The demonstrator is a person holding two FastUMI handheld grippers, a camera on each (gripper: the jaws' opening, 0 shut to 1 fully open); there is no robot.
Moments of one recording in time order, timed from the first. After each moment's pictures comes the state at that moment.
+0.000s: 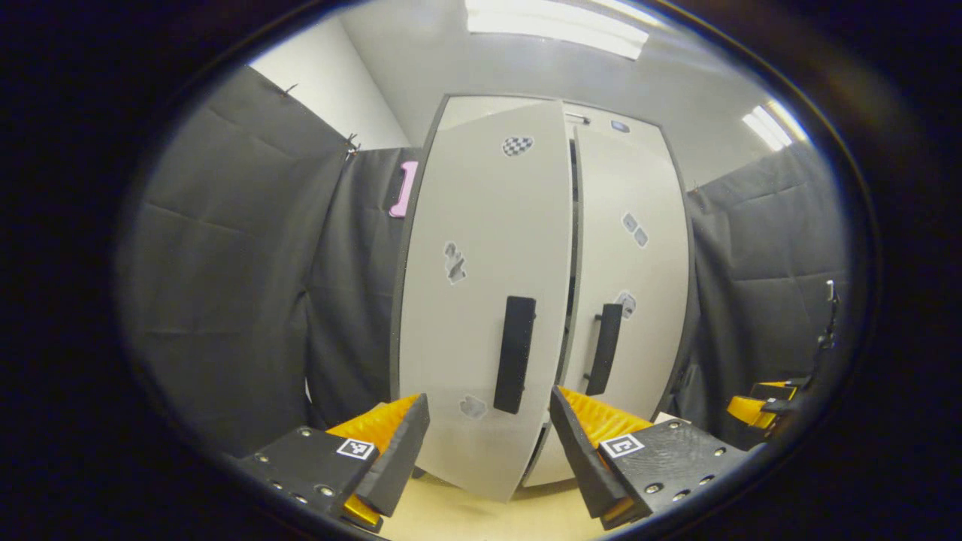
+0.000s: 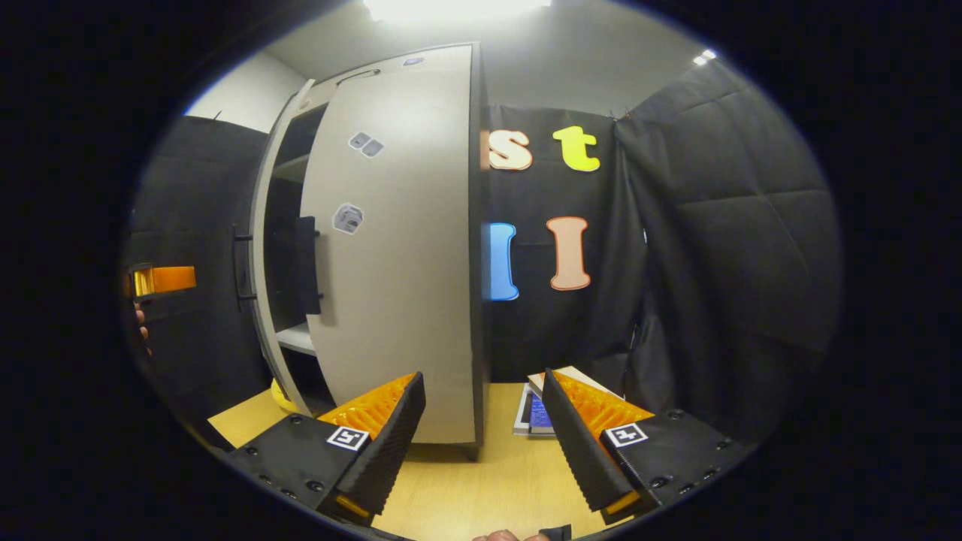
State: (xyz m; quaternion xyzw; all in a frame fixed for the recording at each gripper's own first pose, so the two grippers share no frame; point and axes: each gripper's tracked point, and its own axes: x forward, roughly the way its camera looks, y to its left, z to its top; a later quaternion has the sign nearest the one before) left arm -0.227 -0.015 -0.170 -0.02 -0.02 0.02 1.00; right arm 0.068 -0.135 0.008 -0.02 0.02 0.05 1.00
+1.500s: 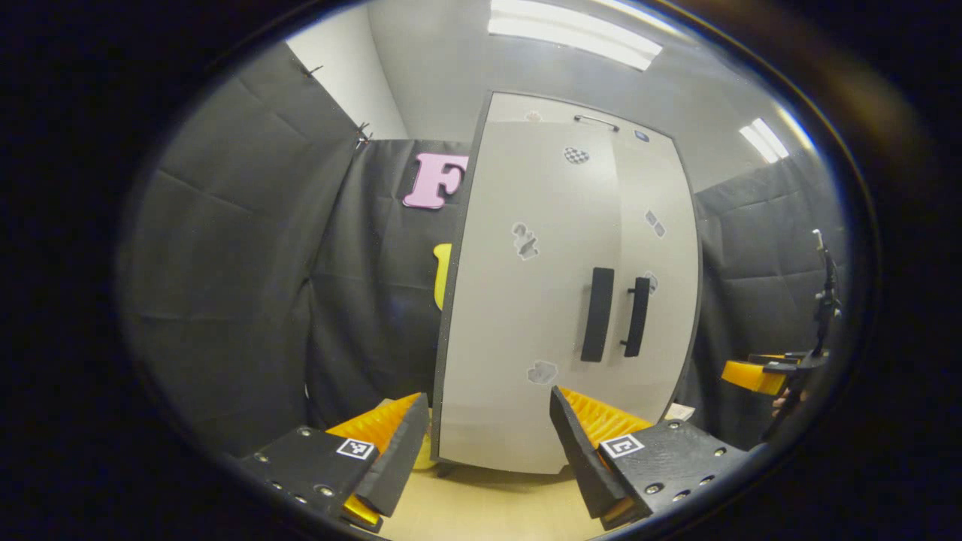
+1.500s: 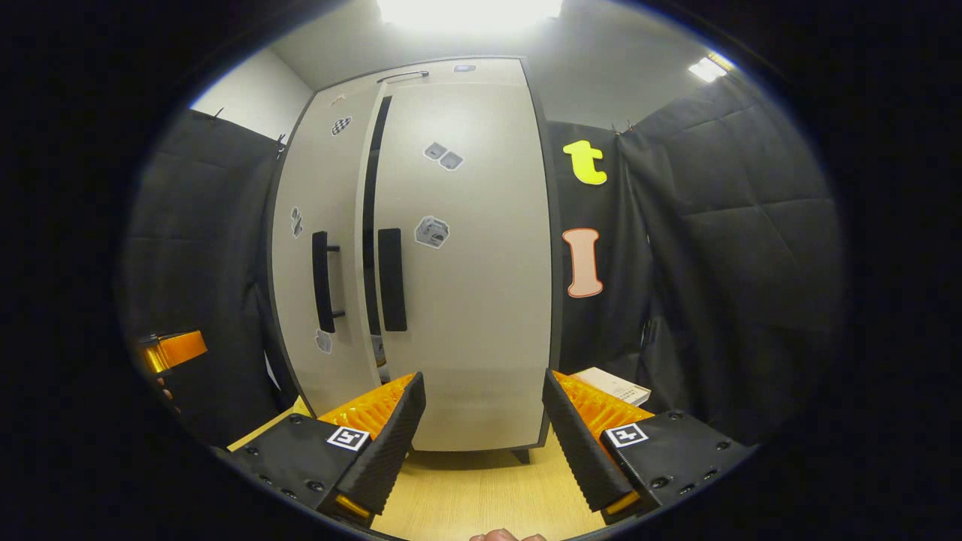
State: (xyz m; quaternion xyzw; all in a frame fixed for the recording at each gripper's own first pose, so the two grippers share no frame) left arm -0.235 0.094 -0.247 -0.03 0.01 -0.02 1.00; right arm 0.042 -0.021 0.004 -0.01 0.01 0.01 1.00
